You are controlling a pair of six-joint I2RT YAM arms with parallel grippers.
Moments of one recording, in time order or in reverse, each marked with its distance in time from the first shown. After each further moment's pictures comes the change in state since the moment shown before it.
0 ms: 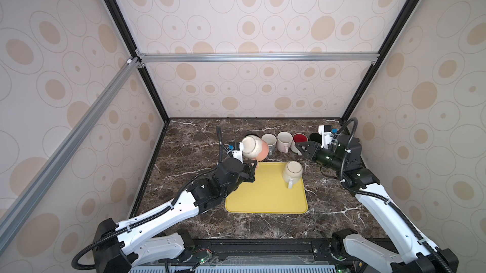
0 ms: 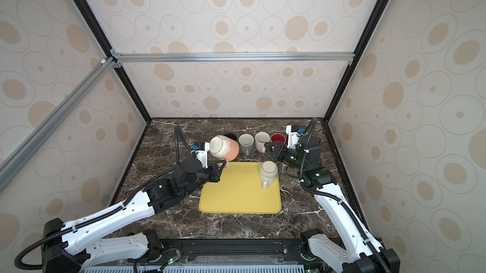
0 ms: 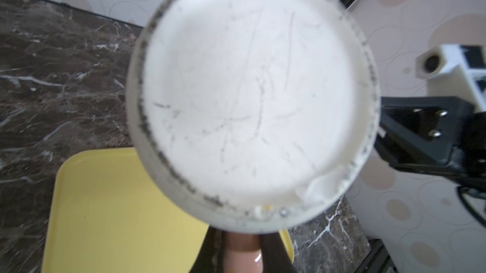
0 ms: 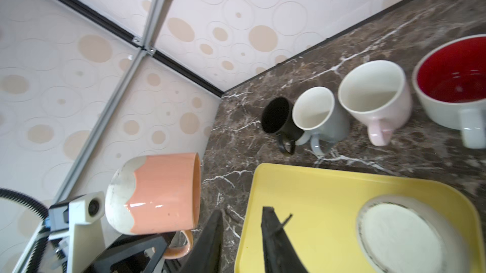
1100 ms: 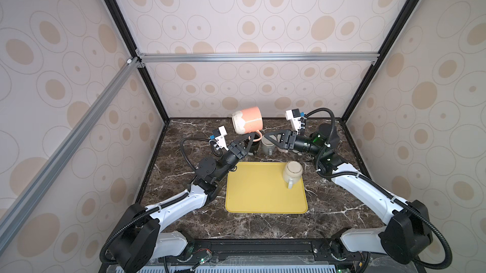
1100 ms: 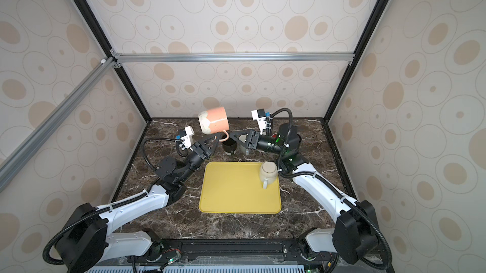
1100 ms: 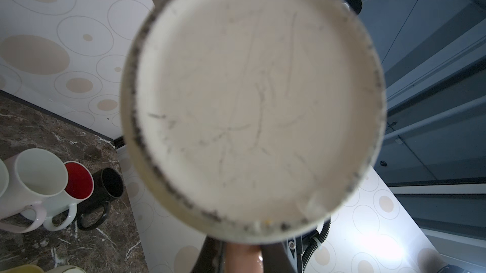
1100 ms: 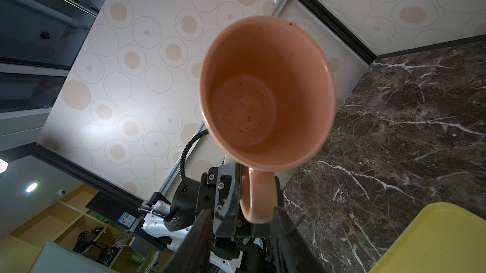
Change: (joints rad) left arm 0.281 0.177 -0.230 1.138 0.432 -0.578; right arm 0.237 0.303 0.195 0.507 -0.312 0.225
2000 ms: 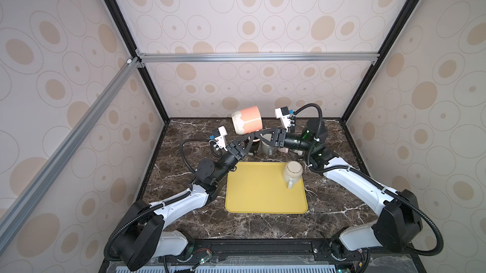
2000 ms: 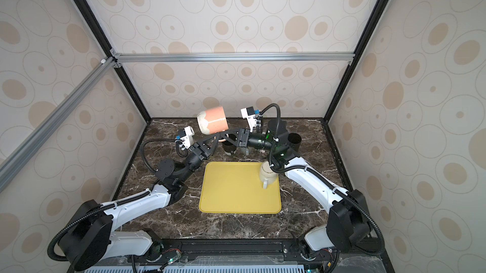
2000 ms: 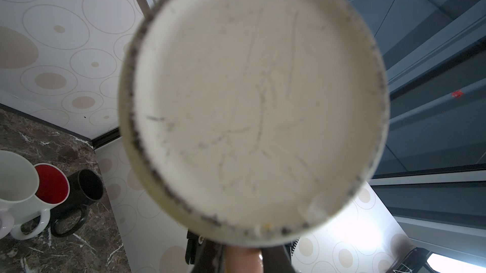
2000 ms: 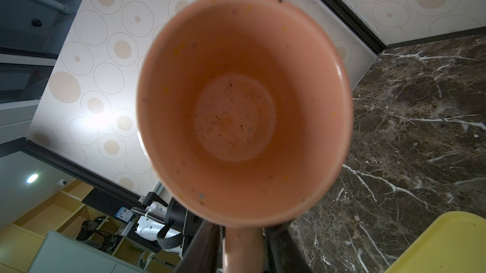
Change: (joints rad) left arm 0.010 0.034 -0.025 0.125 0.036 -0.040; right arm 0.065 0.098 0.099 -0.036 0.019 -0.026
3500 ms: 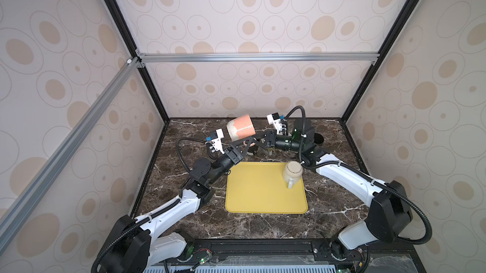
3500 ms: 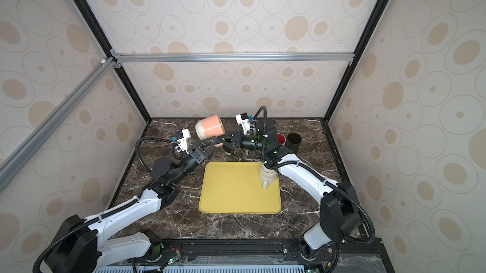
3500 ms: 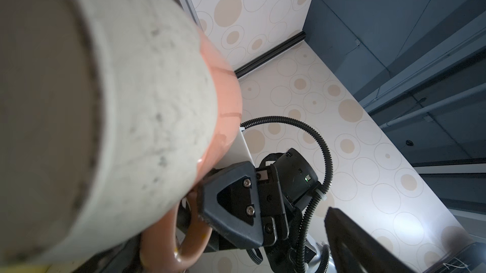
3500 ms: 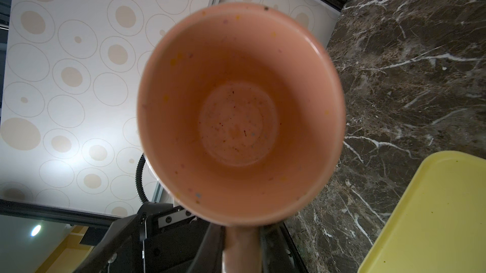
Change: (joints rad) left arm 0.051 -0.176 -0.040 -0.325 0.052 0.146; right arm 0.029 0.092 0.044 -0.152 0.064 0.079
